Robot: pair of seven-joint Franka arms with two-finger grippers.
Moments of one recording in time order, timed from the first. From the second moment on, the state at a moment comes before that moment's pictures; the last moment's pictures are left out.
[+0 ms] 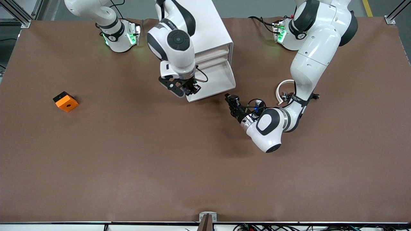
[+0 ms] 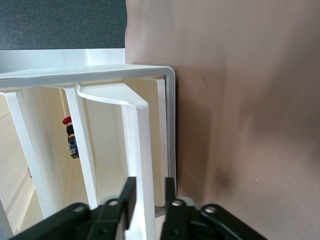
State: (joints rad) left arm -0.25 0.97 -0.24 -1.35 -0.72 1.48 -2.22; right arm 0.84 0.30 -0.01 -1.85 0.02 2.12 1.50
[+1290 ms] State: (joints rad) left arm -0.24 0.78 -0.24 -1.34 -0.43 1.55 -1.56; right arm 0.96 0.45 -0.02 -1.85 0.02 2.31 1.51
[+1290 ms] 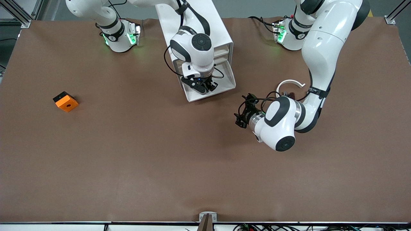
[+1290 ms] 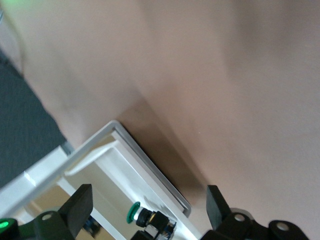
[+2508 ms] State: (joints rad) left arm -0.28 0.66 -0.26 -1.42 -0.09 1.90 -1.03; right arm 1.00 0.46 -0.02 -1.85 0.02 2.30 1.65
